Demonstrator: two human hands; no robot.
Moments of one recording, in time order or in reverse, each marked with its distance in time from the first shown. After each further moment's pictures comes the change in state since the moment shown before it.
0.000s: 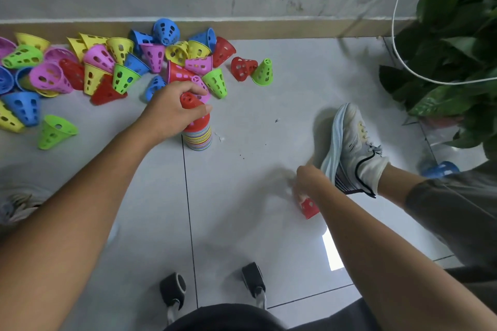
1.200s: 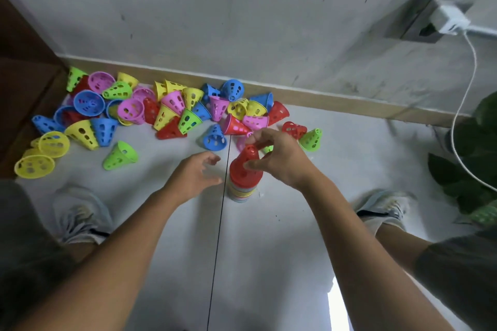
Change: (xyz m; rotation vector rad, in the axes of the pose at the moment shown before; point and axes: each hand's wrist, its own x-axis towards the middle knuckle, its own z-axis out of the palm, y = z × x) left_hand -0.011 -0.106 -0.023 -0.005 0.075 -0.210; right_hand -0.079 -0.172 -0.163 0.643 0.386 -0.935
